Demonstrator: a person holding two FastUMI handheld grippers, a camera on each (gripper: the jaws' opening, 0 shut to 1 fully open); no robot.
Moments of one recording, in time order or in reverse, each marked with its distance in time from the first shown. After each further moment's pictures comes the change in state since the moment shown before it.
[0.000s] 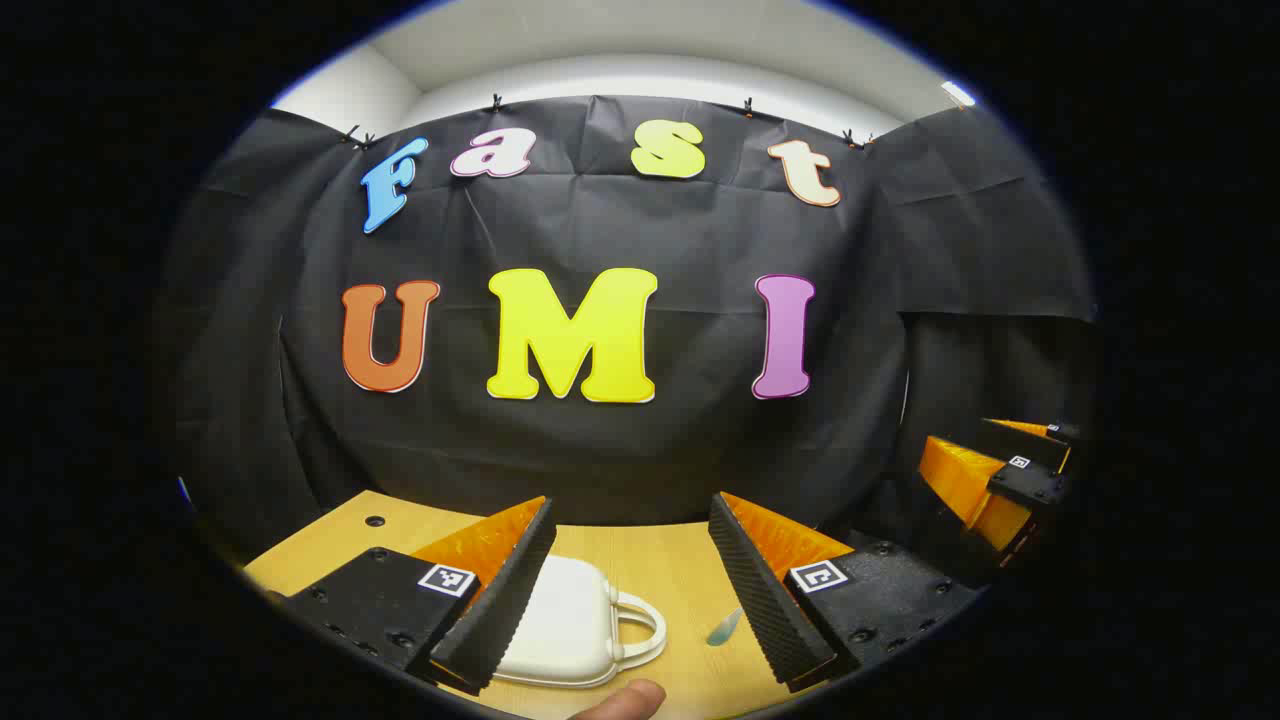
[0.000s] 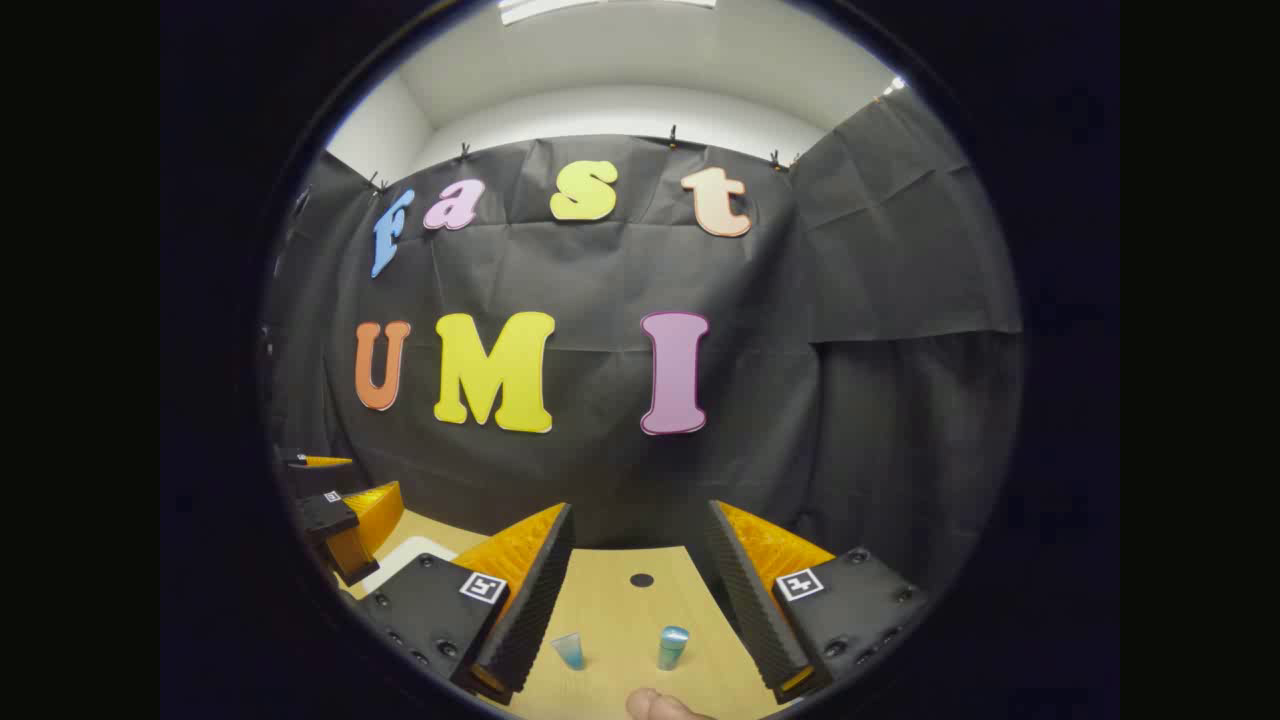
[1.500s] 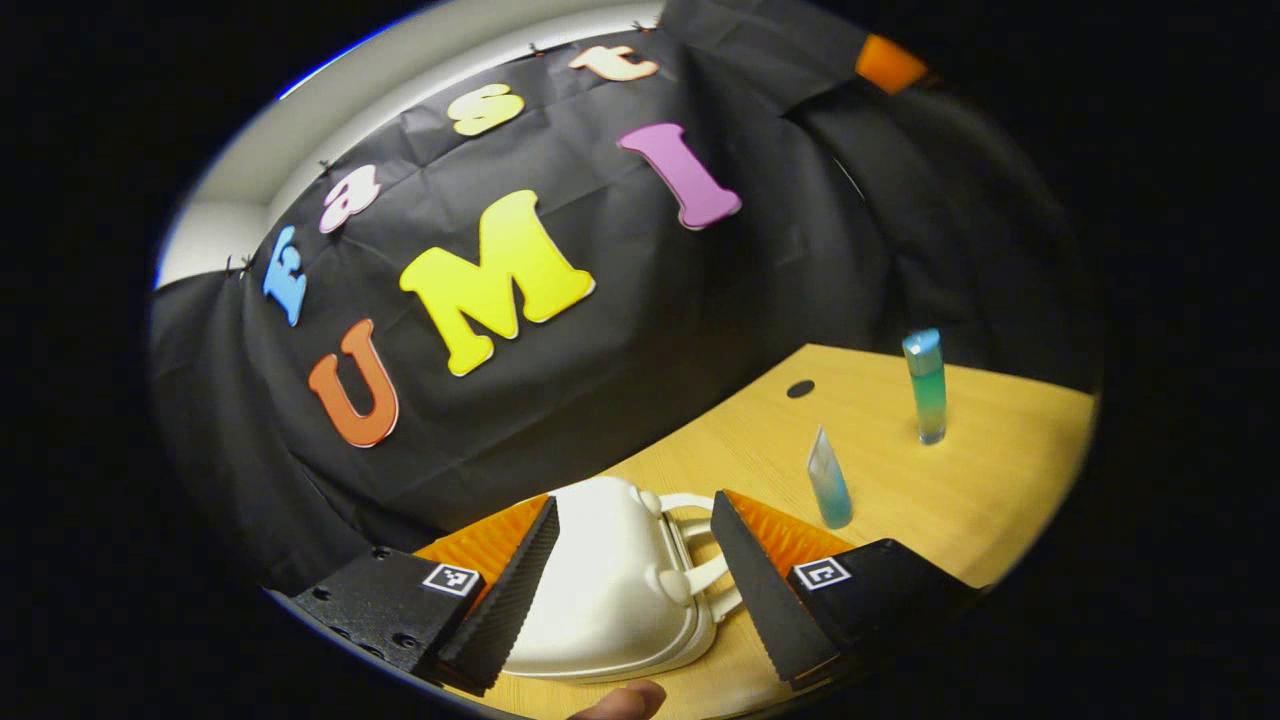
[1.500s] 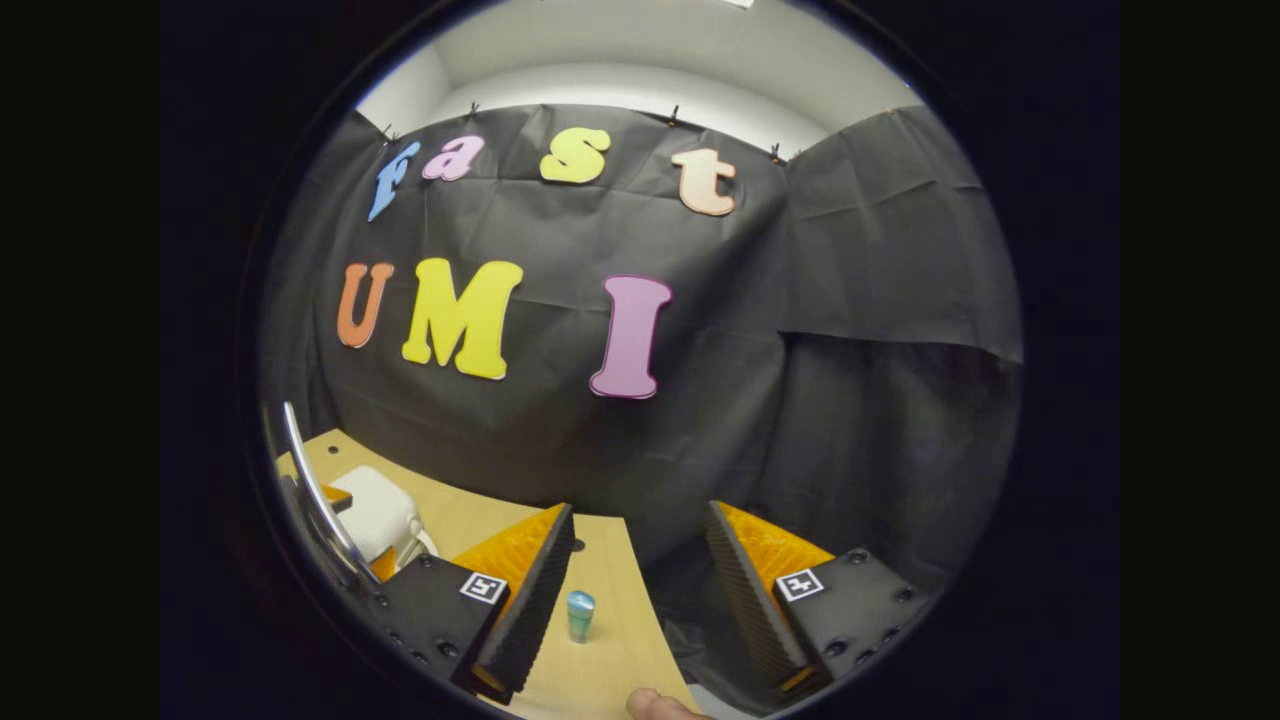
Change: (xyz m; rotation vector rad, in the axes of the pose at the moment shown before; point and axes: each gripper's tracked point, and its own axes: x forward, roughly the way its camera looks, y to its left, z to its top) left arm 0.036 -0.012 -0.198 0.638 0.137 0.020; right arm -0.006 -0.097 -0.038 -0.142 0.067 -0.081
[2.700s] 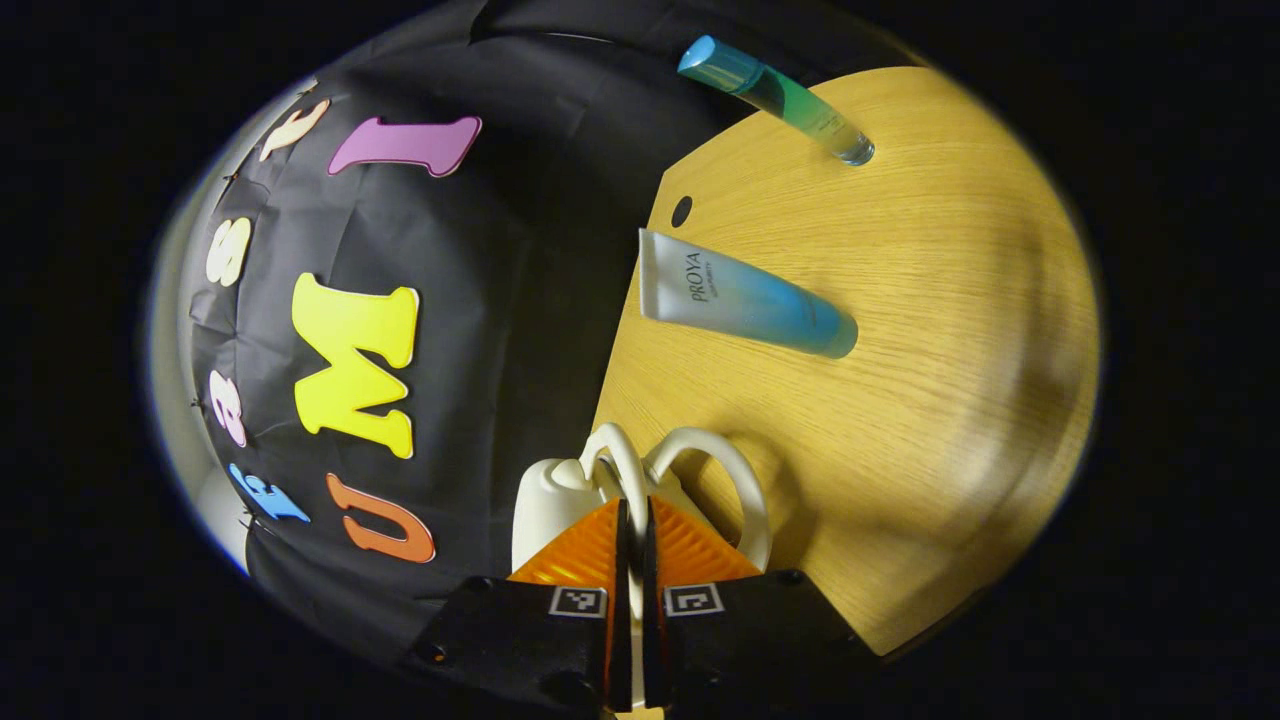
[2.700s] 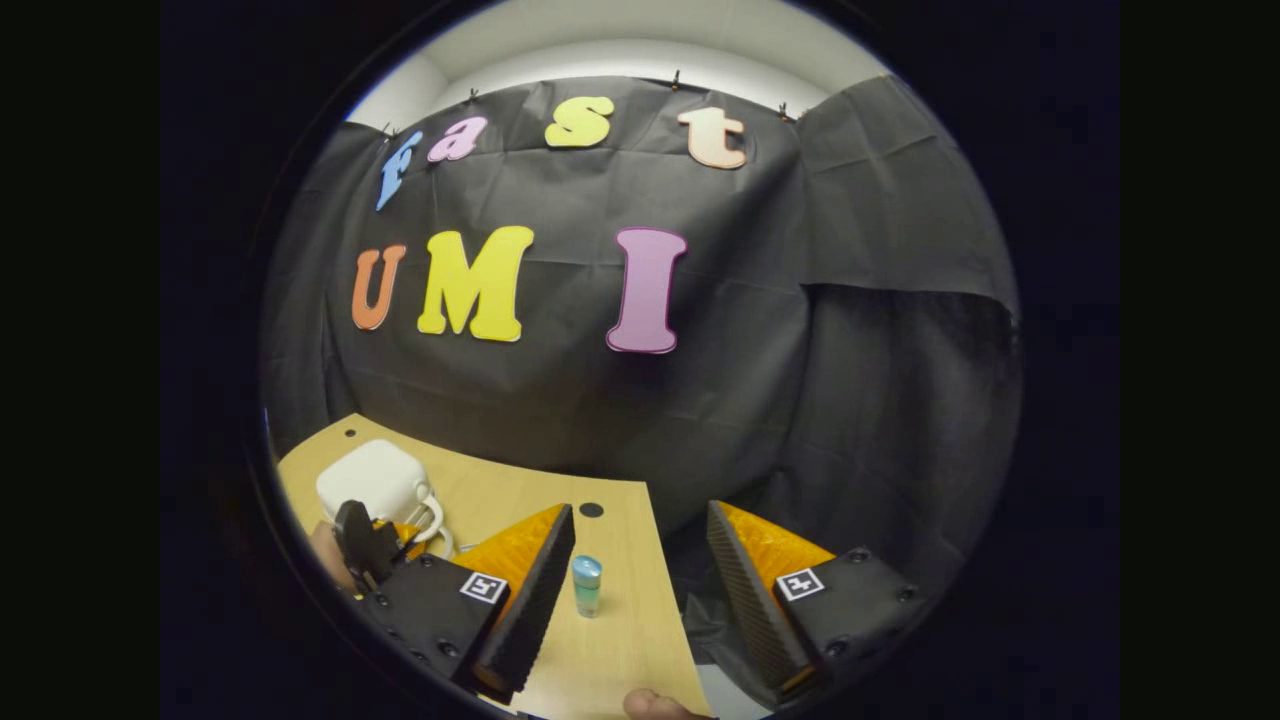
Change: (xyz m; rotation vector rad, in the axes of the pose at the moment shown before) left arm 0.063 -0.042 -0.062 0.665 0.287 -0.075; right arm 0.016 0.005 -0.041 0.018 0.080 0.098
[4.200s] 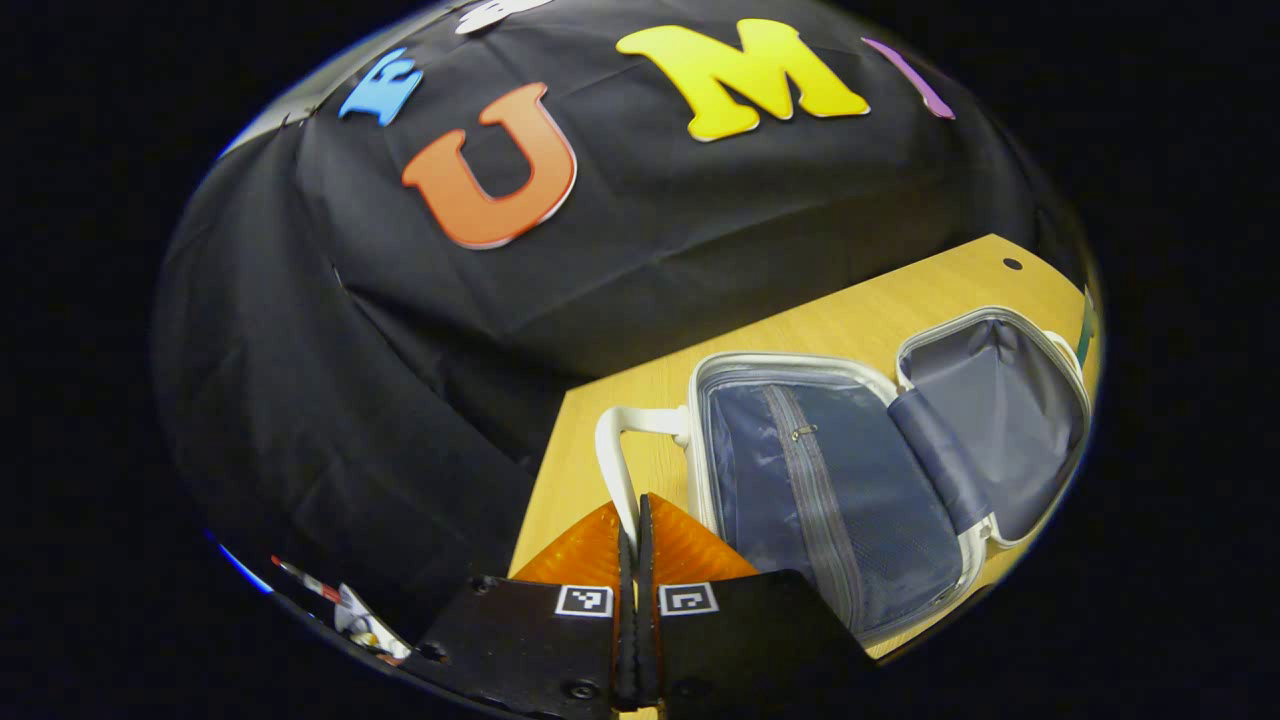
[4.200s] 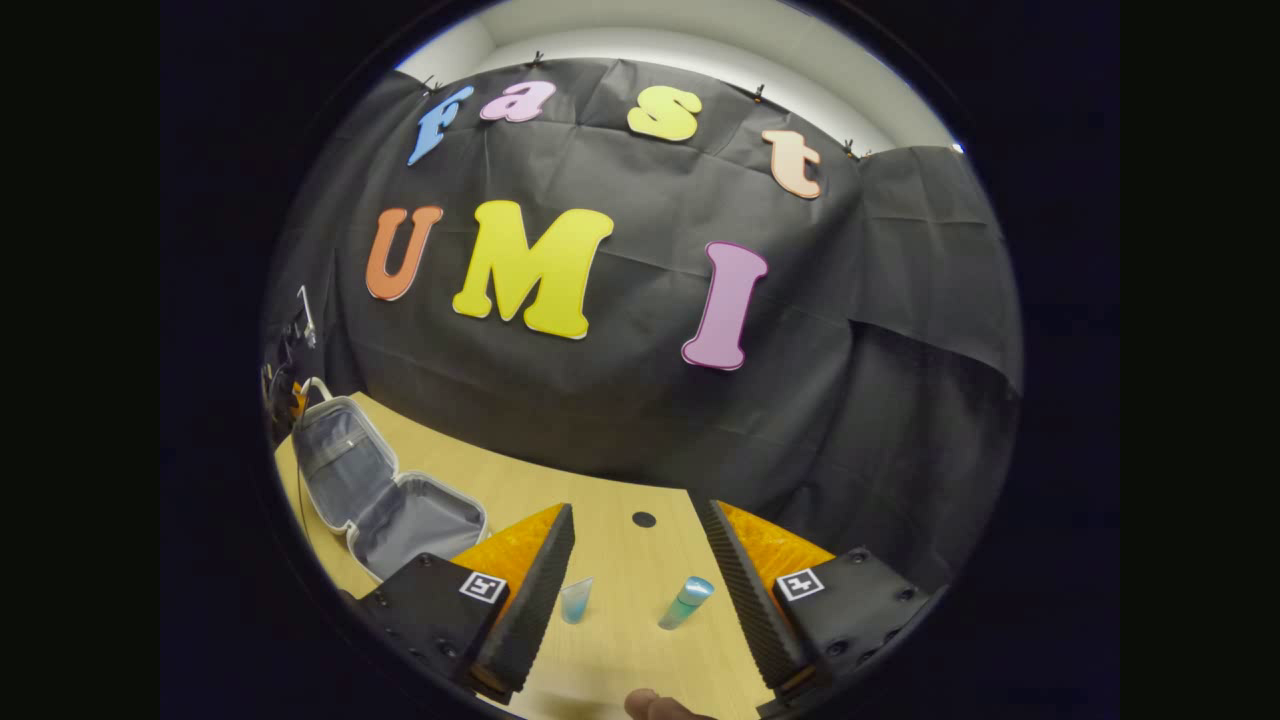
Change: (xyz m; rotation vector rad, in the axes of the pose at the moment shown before) left arm 0.049 0.174 -0.414 -0.942 0.214 -0.020; right arm 0.006 0.175 0.023 -0.123 0.063 -0.039
